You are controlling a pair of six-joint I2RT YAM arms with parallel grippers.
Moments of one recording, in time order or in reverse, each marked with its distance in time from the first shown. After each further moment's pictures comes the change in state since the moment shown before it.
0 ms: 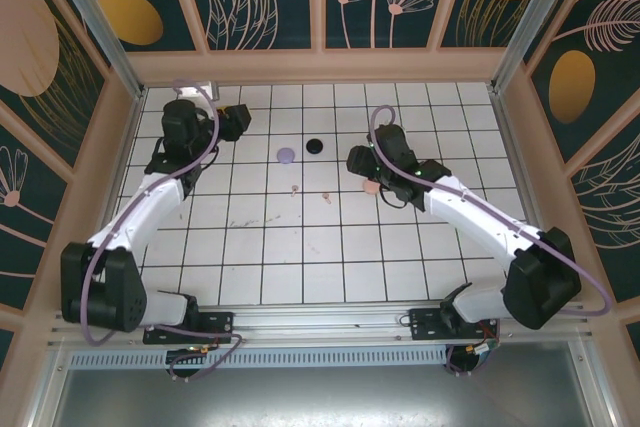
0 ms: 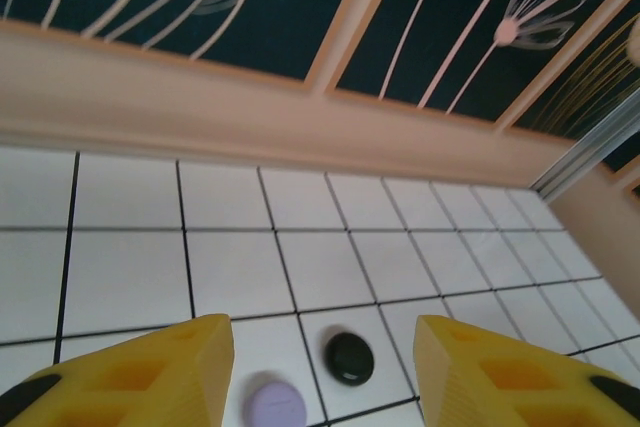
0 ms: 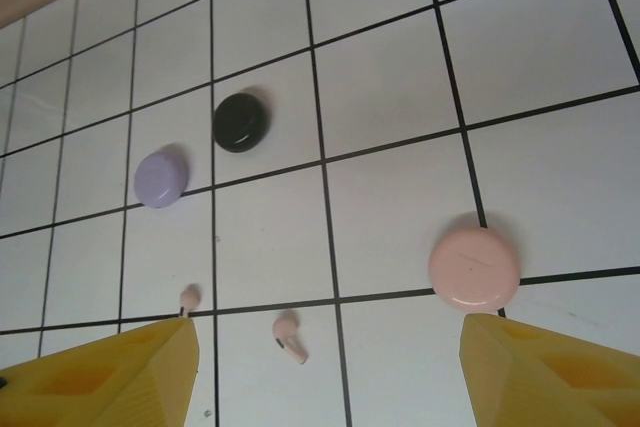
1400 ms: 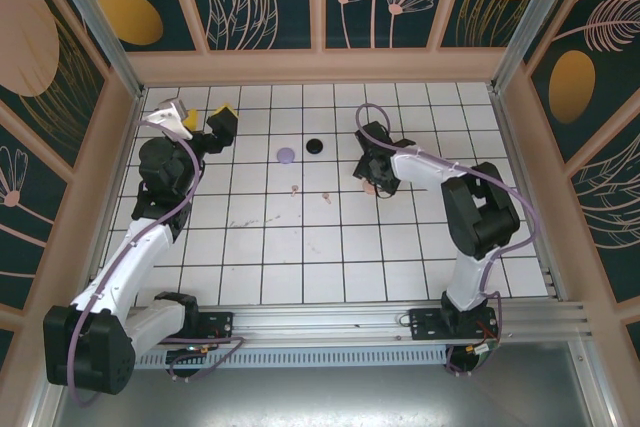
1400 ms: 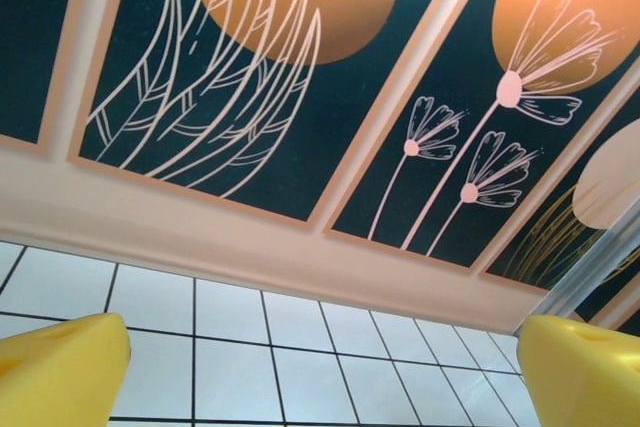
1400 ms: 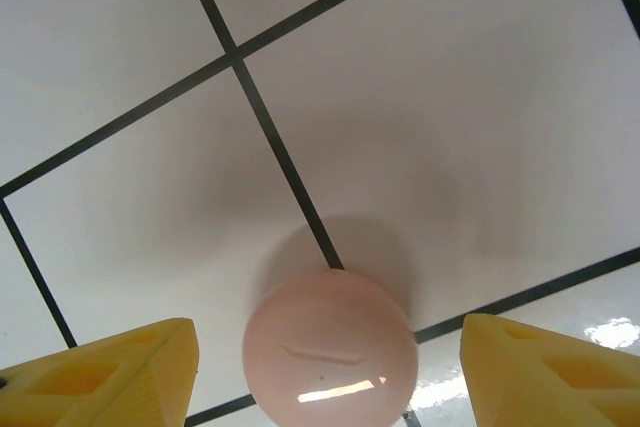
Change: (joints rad) left arm 0.000 -0.292 -0.258 0.260 -0.175 -0.113; right arm -0.127 0.471 0.164 -0.122 -0.018 0.155
